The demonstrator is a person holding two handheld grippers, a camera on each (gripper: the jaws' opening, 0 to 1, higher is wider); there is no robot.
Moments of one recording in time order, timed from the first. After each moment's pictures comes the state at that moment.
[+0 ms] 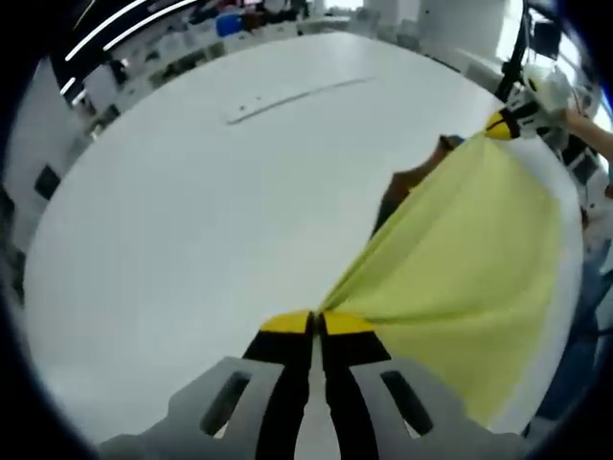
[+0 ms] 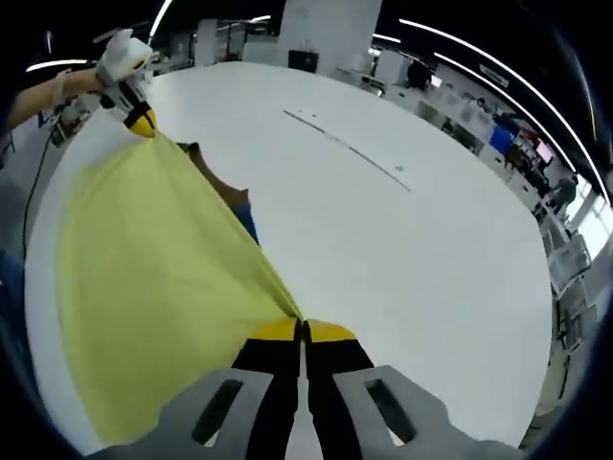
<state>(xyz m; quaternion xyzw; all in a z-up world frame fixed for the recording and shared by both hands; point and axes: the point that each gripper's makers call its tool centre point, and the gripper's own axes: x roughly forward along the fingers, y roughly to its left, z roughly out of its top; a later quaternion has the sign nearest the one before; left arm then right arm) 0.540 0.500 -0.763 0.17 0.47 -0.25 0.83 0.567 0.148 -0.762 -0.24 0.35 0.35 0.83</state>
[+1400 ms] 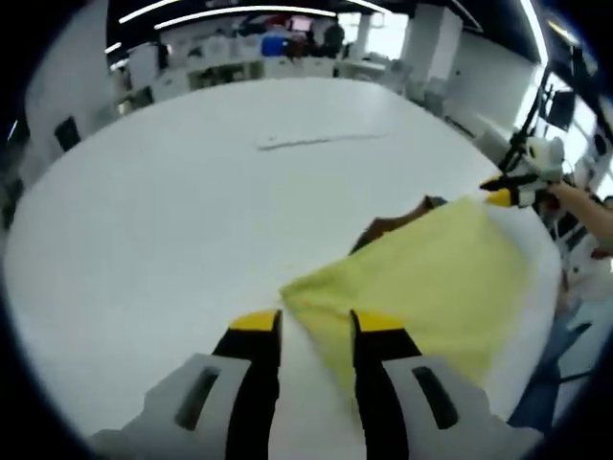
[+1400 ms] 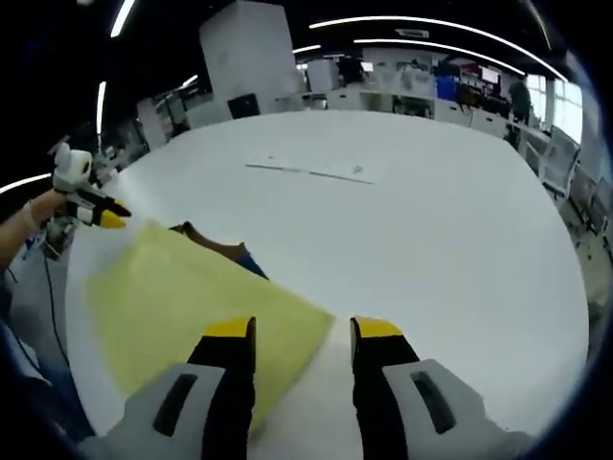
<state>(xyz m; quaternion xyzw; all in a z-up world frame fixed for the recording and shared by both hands) 0.504 0.490 -0.712 0.02 0.41 -0.23 0.88 0.542 0.144 -0.725 -0.05 0.34 0.29 0.89</state>
